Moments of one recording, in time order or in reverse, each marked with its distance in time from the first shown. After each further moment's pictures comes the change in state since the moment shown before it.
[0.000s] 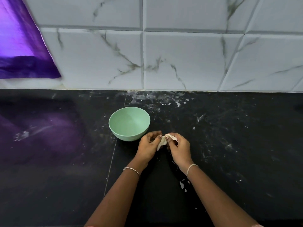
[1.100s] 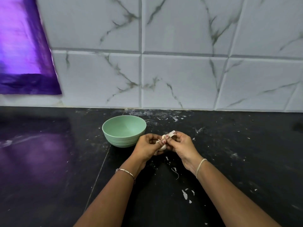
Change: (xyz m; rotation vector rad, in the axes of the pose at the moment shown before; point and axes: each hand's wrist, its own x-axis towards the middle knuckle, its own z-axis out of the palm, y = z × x) left_hand 0.014 0.000 0.003 -0.114 -0.171 0.162; right_hand 0.022 -0.003 -0.007 0.502 -0.155 0.015
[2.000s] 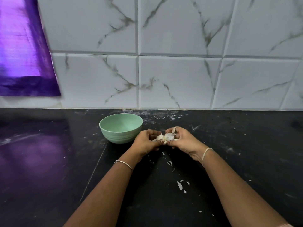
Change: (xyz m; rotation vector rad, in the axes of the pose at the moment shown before) left_hand 0.012 -0.006 -0.002 0.363 -0.023 0.064; right_hand 0.007 -0.009 -0.031 -0.420 -0.178 0.013
